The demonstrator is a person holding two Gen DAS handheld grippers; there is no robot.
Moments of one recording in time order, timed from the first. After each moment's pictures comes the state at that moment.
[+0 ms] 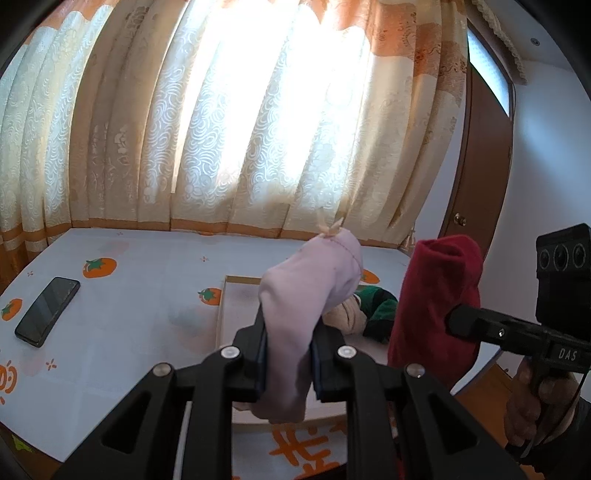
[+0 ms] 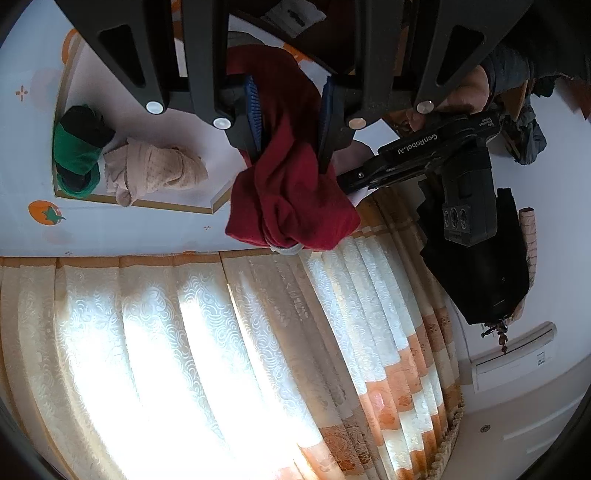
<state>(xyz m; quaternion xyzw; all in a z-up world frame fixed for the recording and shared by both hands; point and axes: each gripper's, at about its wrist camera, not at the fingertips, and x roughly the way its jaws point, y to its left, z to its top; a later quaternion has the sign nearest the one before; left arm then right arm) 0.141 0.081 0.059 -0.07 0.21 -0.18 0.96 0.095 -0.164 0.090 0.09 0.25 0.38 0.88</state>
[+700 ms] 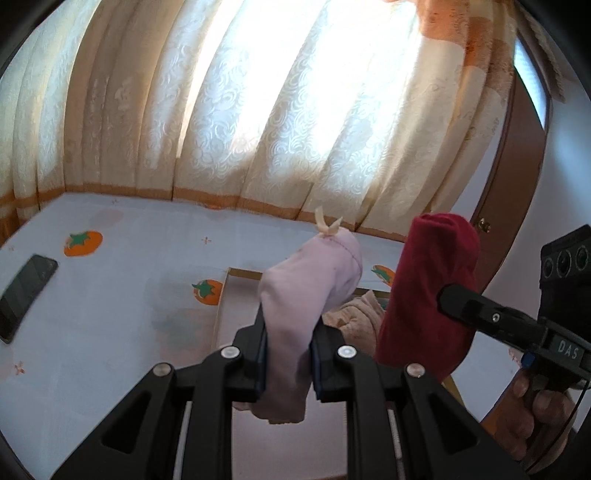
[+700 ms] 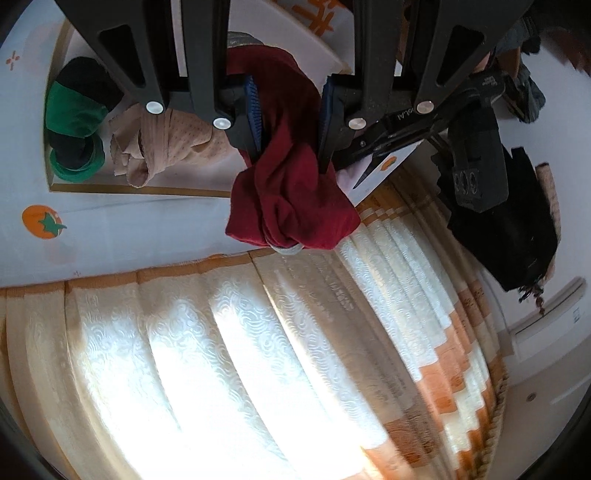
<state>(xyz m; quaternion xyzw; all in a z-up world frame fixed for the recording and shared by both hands) 0.226 0.071 0.044 -0.12 0.28 -0.15 0.94 0.192 -0.164 0.080 0.15 0.29 0.34 0.88</state>
